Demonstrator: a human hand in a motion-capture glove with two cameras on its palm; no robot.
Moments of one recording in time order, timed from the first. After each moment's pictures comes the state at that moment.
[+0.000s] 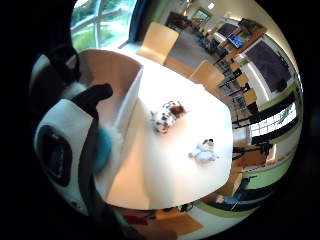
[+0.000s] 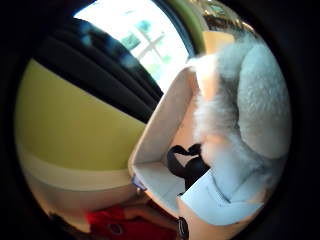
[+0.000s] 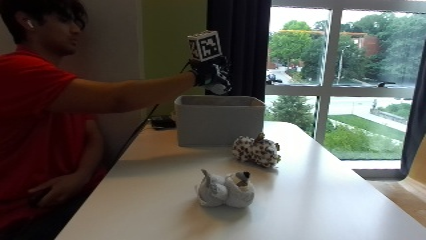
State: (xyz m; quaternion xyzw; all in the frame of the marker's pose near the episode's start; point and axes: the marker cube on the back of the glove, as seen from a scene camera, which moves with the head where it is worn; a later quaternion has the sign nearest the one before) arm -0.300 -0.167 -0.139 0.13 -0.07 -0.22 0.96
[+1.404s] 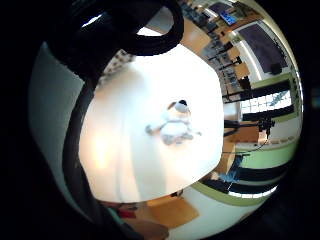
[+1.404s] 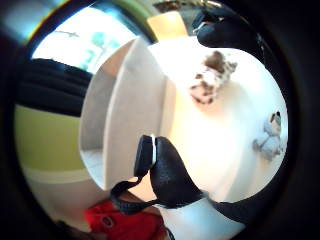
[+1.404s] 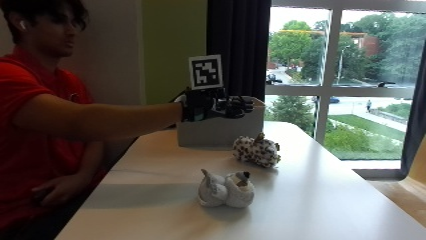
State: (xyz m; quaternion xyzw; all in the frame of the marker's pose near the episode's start) arm -0.051 -0.170 -0.062 0.05 0.02 -0.09 0.99
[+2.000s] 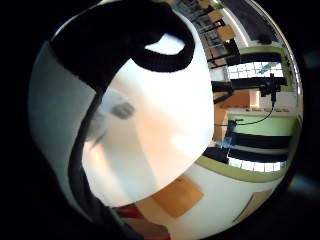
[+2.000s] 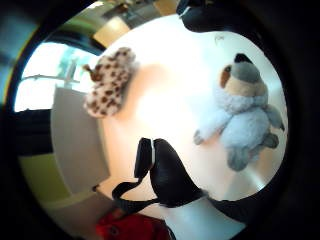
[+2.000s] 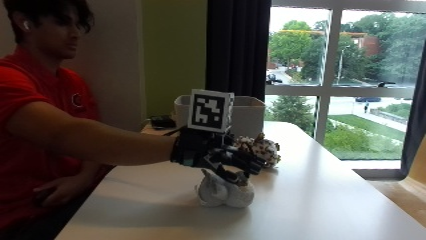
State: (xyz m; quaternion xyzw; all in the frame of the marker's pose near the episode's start) arm 0.110 -0.178 0.008 -0.04 0.07 0.12 0.99
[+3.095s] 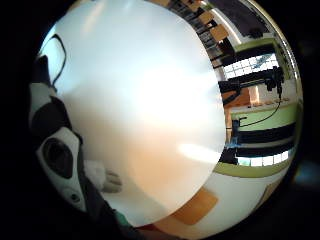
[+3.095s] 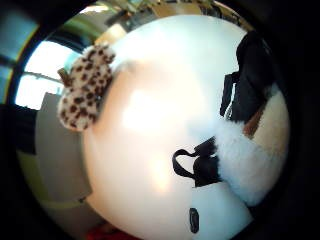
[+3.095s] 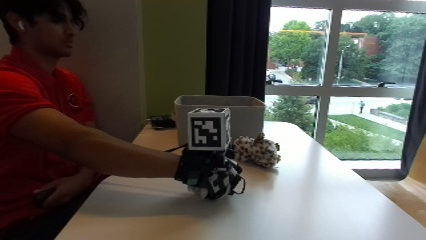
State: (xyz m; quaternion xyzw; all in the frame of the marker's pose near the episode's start) arm 0.096 -0.186 0.055 0.03 0.06 0.08 0.99
